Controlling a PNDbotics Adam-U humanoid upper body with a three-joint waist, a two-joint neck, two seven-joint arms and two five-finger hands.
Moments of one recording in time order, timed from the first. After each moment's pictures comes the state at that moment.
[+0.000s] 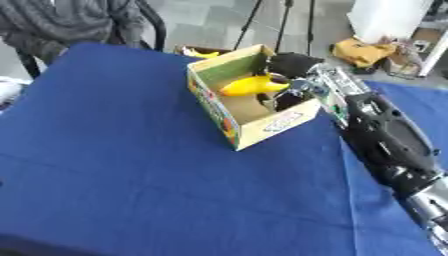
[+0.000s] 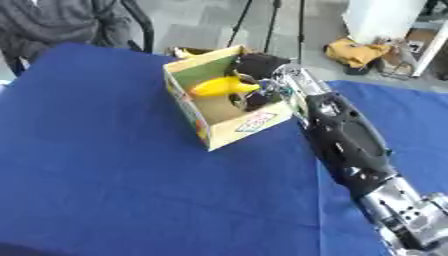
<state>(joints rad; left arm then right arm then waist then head) -0.19 0.25 0.14 -1.80 0.21 -0.10 -0.43 -0.91 -0.45 0.15 -0.93 1.20 -0.40 0.29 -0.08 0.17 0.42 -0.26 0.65</state>
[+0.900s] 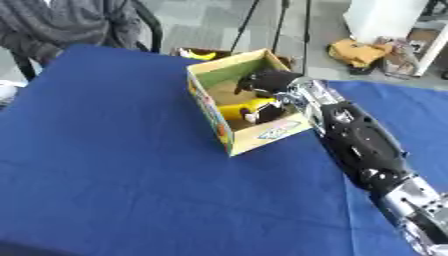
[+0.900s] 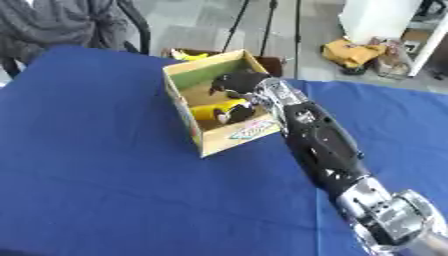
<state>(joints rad) -0.19 0.25 0.14 -1.80 0.21 -0.09 -0.44 -0.92 -0.41 0.15 -0.86 1.26 -0.45 0.30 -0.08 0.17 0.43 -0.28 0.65</state>
